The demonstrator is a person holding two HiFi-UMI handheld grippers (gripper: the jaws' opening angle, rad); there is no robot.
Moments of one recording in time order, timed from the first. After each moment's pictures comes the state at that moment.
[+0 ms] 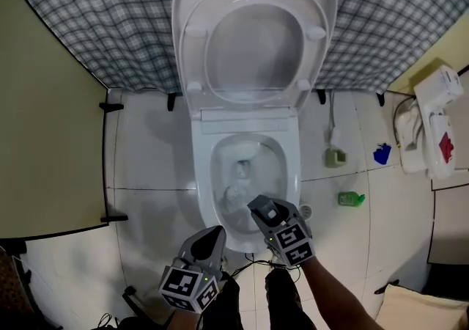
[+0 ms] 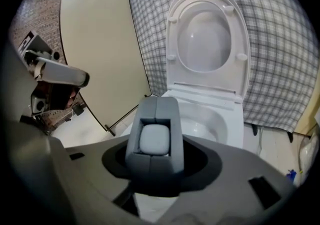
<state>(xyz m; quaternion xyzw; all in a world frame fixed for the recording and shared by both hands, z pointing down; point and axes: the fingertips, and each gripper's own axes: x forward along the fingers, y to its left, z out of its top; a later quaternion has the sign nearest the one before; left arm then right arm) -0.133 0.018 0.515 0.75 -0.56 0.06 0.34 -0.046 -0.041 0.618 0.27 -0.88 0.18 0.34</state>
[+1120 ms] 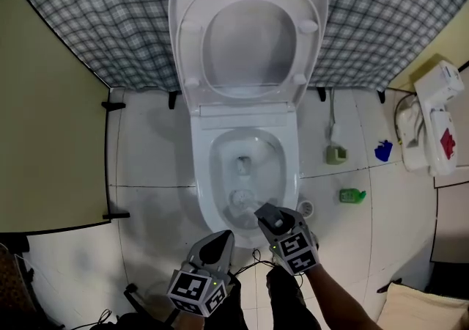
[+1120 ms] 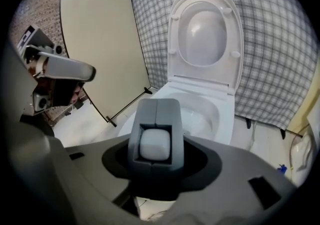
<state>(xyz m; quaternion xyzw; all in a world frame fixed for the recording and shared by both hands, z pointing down) -0.099 0.040 0.513 0.76 -0.55 0.06 0.35 -0.010 -0.007 0.619 0.27 -0.86 0.18 0.39</state>
